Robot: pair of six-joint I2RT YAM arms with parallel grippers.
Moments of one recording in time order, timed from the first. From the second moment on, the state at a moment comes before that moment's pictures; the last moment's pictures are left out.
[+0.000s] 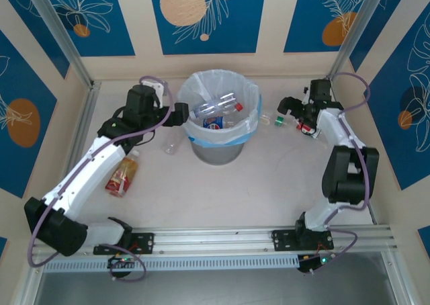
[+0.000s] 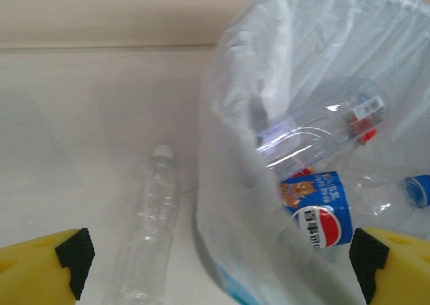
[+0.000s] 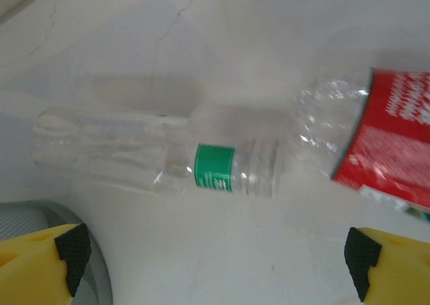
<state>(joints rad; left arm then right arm) -0.46 1.27 1.26 -0.55 -0.06 -0.32 -0.11 1.70 1.32 -0.57 -0.23 0.31</state>
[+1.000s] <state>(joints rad) -0.41 1.13 1.10 -0.54 -0.19 -0.39 -0.10 2.17 1.68 -0.80 -0.74 0.11</state>
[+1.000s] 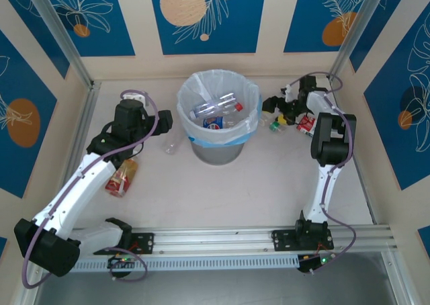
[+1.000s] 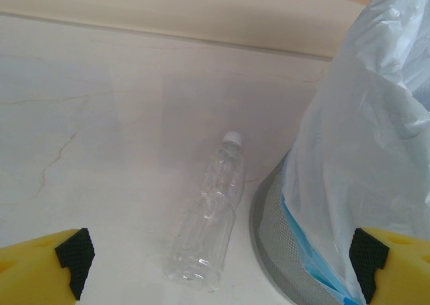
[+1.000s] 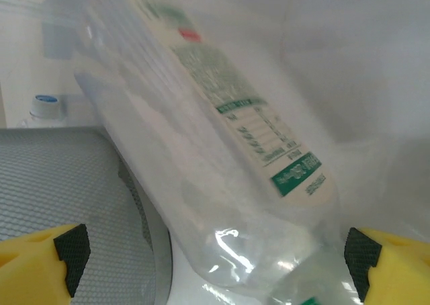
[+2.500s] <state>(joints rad) -0.40 1.18 1.10 -0.53 -0.16 -0.42 0.10 2.11 1.71 -0.75 -0.02 0.77</state>
